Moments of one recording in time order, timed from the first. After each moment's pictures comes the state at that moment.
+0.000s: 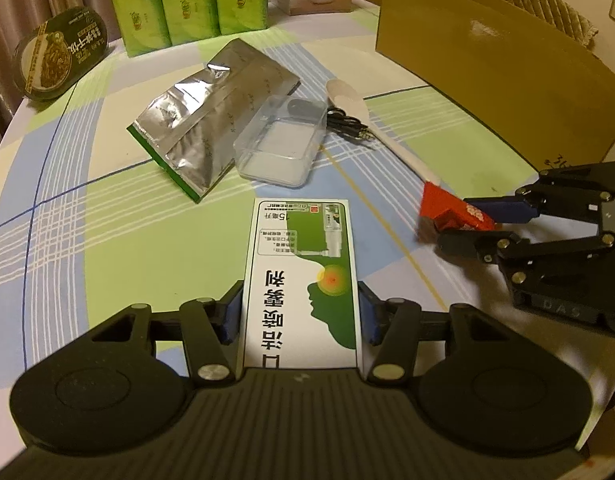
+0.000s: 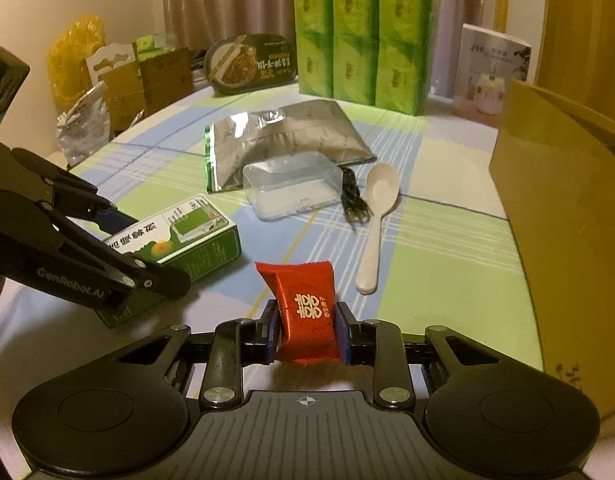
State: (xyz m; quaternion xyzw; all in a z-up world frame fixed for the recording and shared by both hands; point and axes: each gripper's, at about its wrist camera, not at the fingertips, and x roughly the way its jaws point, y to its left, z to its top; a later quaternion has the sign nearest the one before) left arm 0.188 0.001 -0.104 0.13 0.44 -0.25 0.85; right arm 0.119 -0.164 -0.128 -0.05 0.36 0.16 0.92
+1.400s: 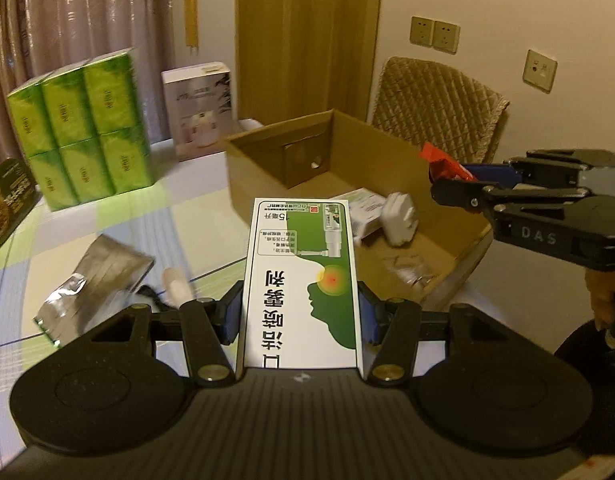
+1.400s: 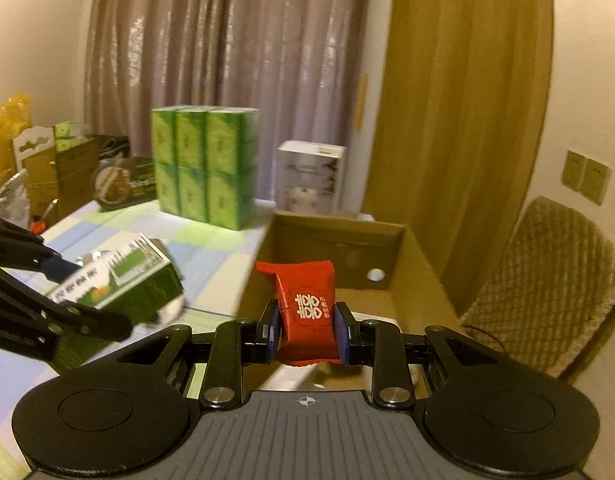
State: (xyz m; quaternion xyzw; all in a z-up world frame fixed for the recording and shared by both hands) left arm 0.127 -0.166 0.029 0.10 0.32 -0.33 0.88; right arm 0.070 -0.350 0.017 -0.06 0.24 0.03 0.97
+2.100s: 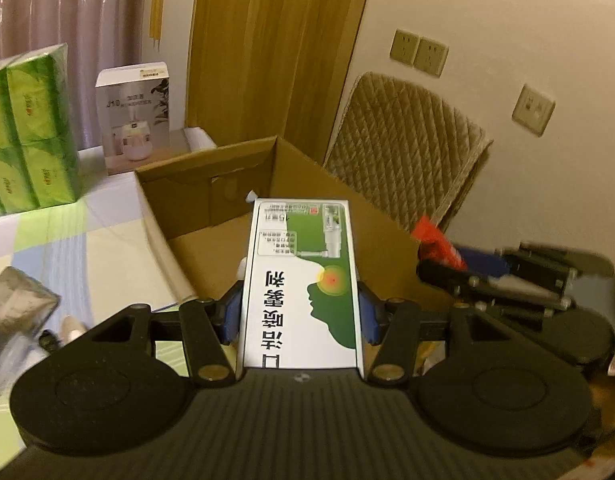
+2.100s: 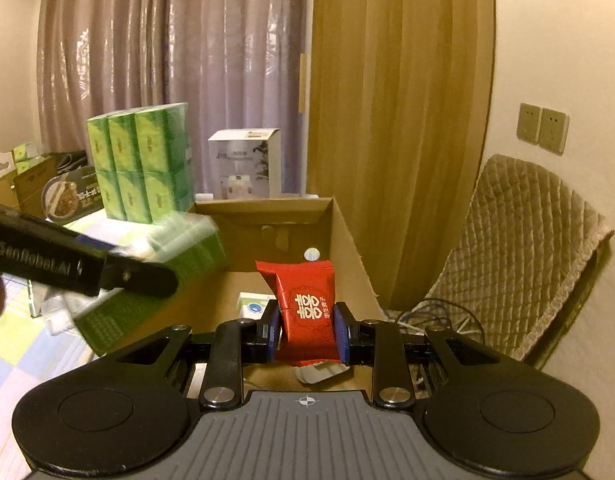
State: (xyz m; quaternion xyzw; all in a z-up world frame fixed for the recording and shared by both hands) left arm 0.176 -0.269 0.036 0.03 0.34 -0.37 0.86; right arm 0.077 -0.425 0.004 0.00 0.26 -0.02 0.97
